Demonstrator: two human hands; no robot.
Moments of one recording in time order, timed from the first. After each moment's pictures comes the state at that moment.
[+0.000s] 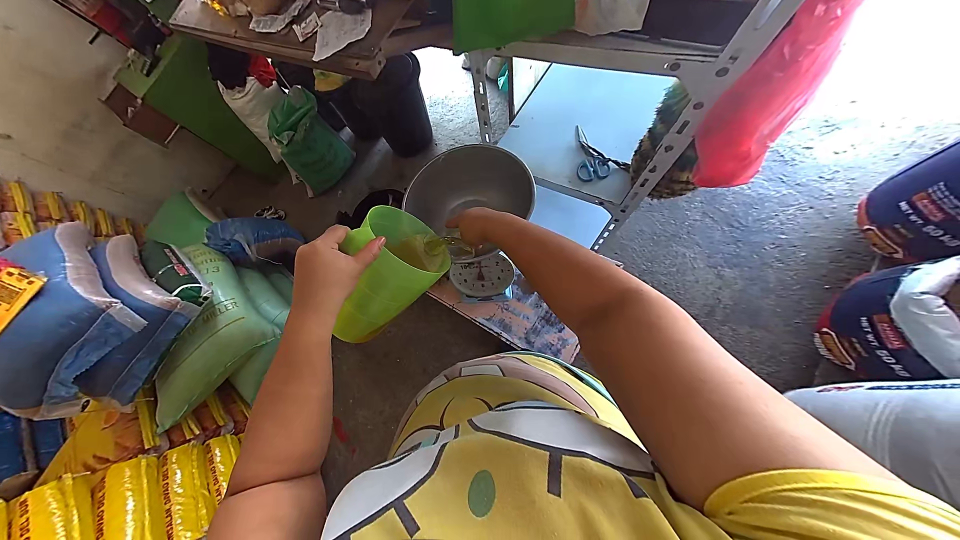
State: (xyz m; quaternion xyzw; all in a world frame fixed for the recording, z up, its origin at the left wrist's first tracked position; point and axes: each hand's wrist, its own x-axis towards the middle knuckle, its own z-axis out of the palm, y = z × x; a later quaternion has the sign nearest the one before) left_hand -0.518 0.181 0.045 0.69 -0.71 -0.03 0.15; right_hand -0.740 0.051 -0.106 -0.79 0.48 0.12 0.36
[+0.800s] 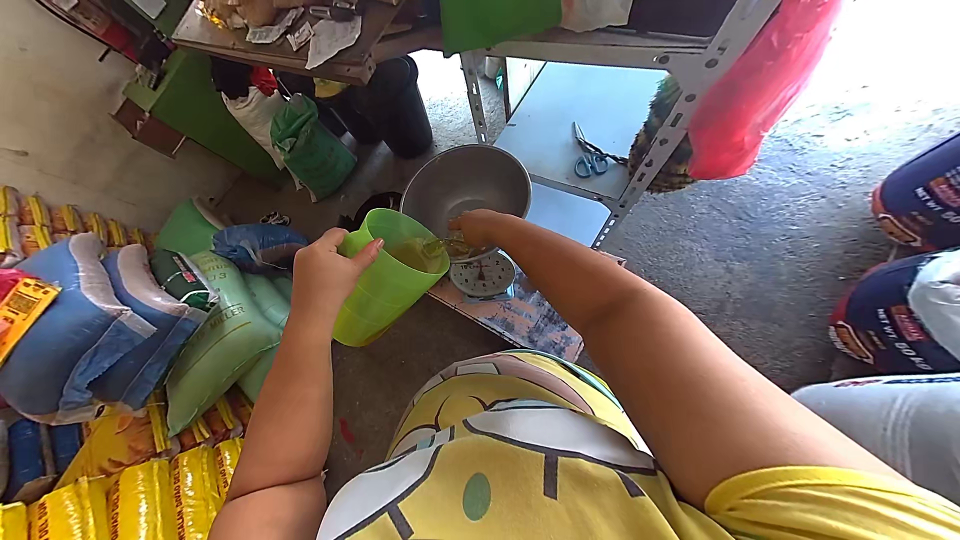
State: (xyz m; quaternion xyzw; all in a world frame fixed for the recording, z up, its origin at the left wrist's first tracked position) left_hand -0.528 0.184 0.048 0.69 -0.70 -0.04 0.15; right_hand -0.752 0.057 -0.114 -0.80 0.47 0.11 0.35
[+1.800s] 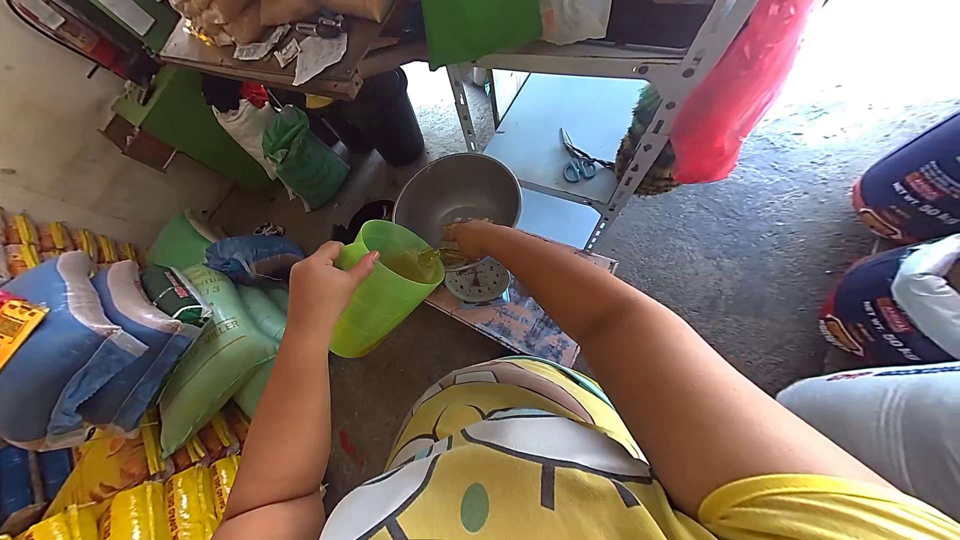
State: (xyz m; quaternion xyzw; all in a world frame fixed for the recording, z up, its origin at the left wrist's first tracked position) left_hand -0.530 0.180 0.043 0.69 -0.71 -0.03 0.15; right_hand -0.753 0.050 -0.145 -0.80 0.48 0.09 0.36
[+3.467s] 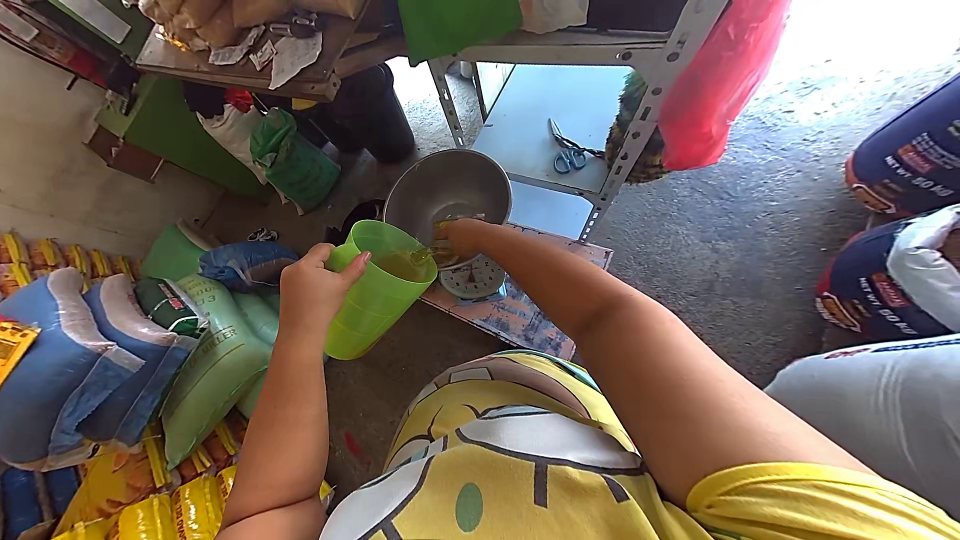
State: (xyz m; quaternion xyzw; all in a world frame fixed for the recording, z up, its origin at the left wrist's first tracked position) left_hand -0.539 0.173 0.042 0.69 -0.71 -0.03 0.13; right_hand -0.759 0.050 -0.151 -0.82 0.45 0.04 0.36
